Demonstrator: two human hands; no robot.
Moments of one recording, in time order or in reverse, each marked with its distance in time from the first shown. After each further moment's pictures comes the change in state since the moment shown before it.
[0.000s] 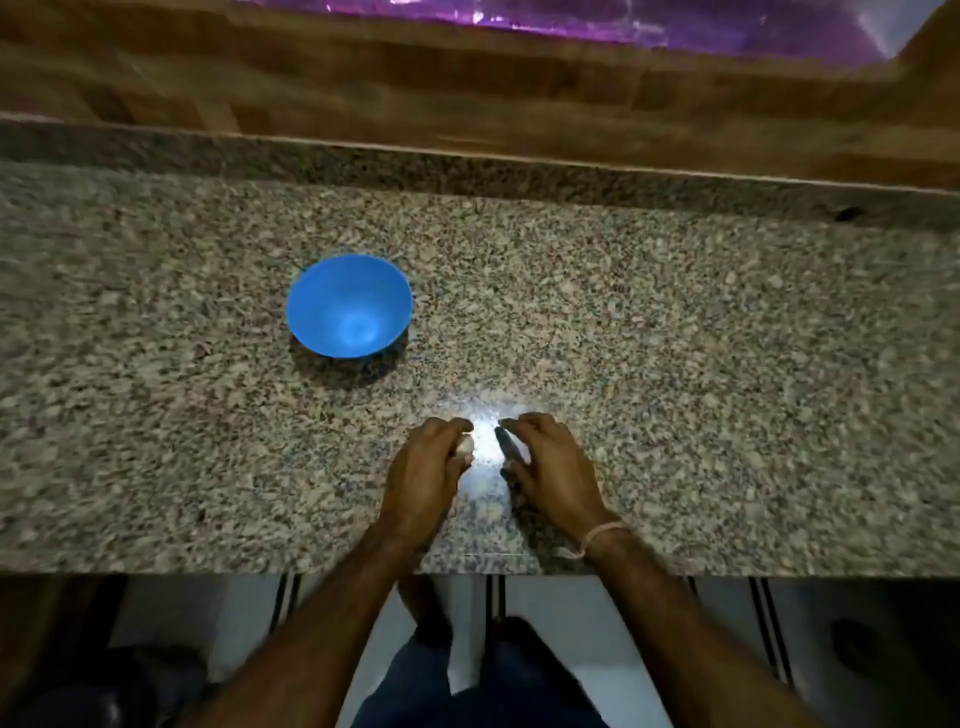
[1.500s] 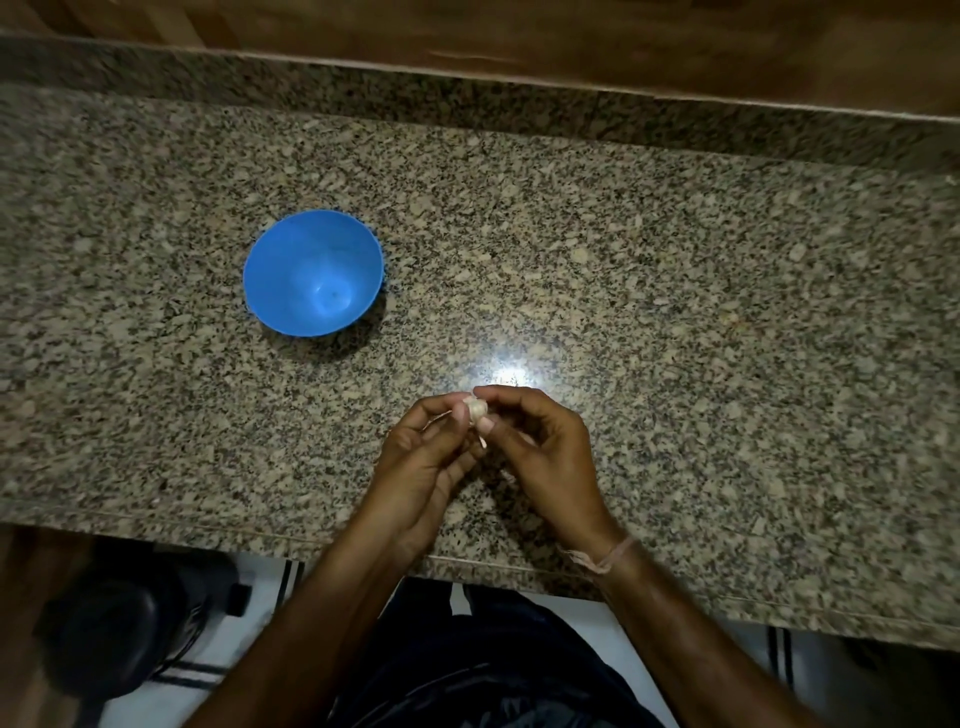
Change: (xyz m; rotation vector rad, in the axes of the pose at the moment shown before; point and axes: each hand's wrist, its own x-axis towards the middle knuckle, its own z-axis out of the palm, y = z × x) left_hand 0.031 0.097 -0.005 -1.366 0.127 -0.764; right_hand 0.025 -0.009 -0.063 1.131 -0.050 0.175
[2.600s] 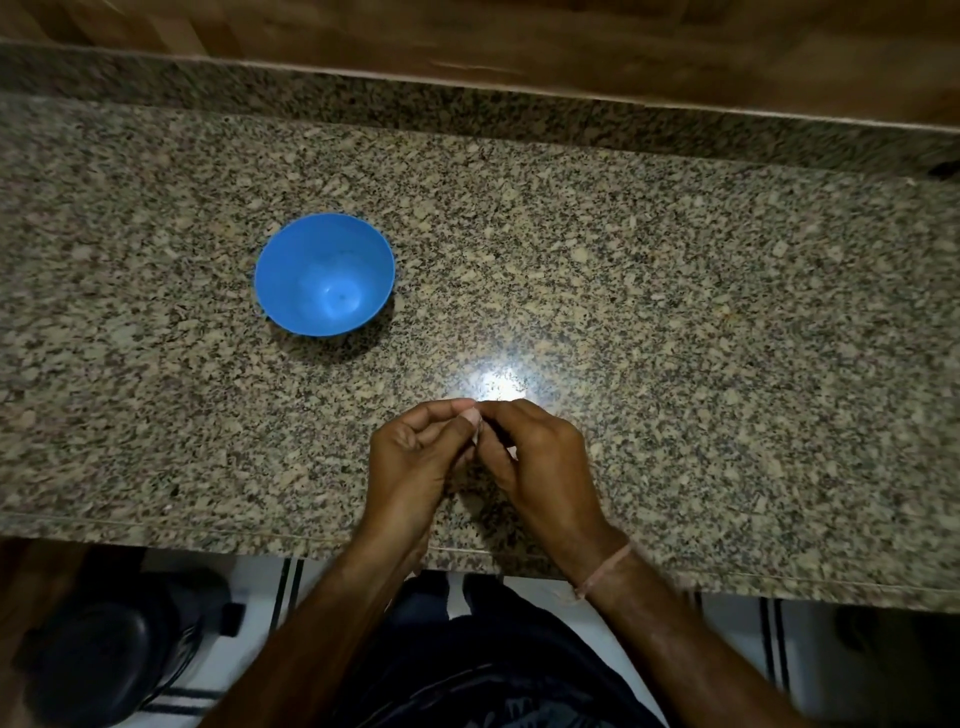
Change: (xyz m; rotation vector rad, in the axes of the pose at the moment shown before) left_hand -0.021 0.012 -0.013 0.261 0.091 0.161; right_hand -0.019 -0.006 0.030 -0.836 0.029 -0.336
